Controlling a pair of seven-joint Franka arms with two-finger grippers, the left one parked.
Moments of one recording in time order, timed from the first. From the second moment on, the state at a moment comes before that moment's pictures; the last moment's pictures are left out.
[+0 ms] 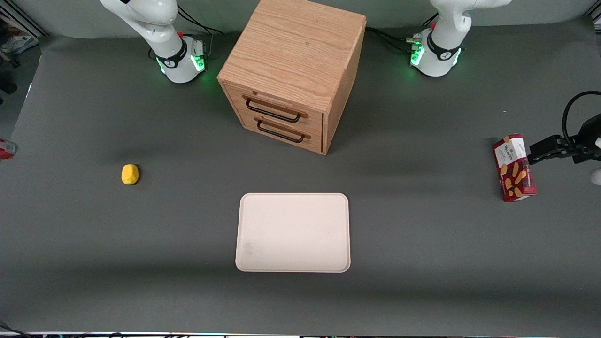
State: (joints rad) arm -0.34 0.19 -0.14 -1.17 -0.02 1.37 -0.76
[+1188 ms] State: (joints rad) arm 0.30 0.21 -0.13 -1.12 -0.01 1.31 -0.01
